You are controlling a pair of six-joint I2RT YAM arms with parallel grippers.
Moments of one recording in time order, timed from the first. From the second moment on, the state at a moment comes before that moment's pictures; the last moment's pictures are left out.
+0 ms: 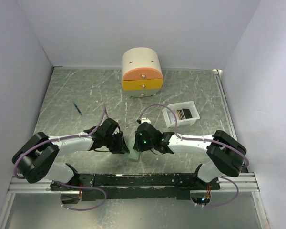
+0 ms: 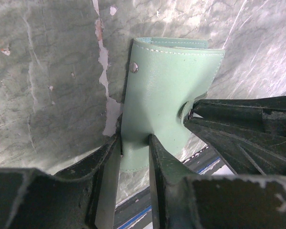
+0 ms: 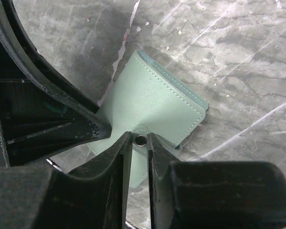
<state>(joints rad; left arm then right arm) -0.74 1.40 0.53 -0.11 0.28 -0.89 1.01 1.49 0.70 -0.04 0.04 0.69</state>
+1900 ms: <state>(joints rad) -0.75 0.97 0.96 -0.51 -0.02 -0.72 1.13 1.14 0.93 -0.35 0.44 0.61</state>
